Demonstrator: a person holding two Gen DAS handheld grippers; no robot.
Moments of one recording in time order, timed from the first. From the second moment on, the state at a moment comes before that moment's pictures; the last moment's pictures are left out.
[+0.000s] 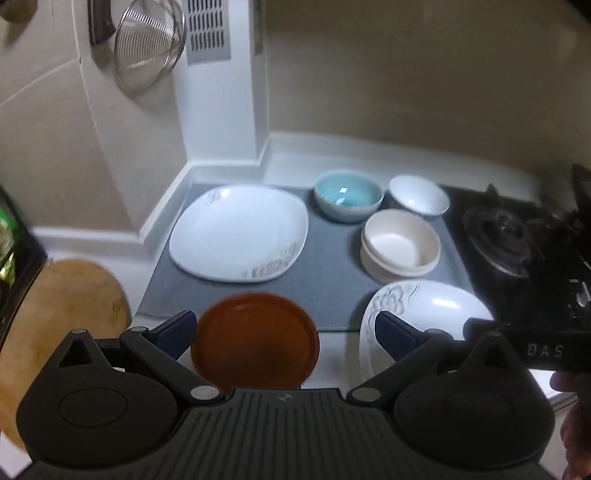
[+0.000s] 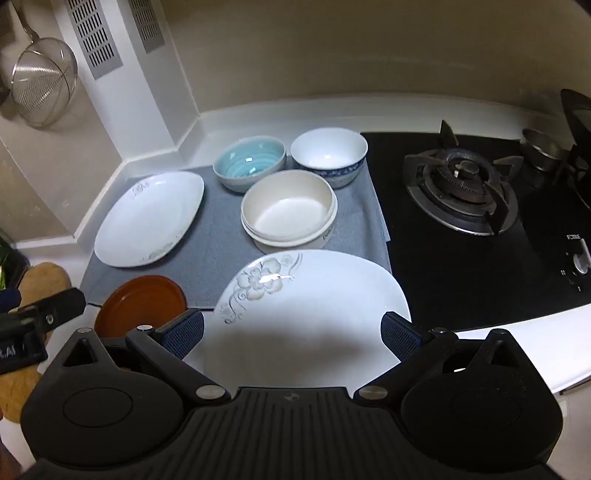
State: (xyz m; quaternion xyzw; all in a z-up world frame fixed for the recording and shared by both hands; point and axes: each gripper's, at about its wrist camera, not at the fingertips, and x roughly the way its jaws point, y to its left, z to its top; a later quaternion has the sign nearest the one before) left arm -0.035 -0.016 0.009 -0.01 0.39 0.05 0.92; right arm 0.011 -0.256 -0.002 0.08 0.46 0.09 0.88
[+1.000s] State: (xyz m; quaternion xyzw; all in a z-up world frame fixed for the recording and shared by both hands) left arm -0.026 -0.088 0.043 0.01 0.43 0.12 0.89; right arm 0.012 -0.285 0.006 0.07 0.47 0.15 0.87
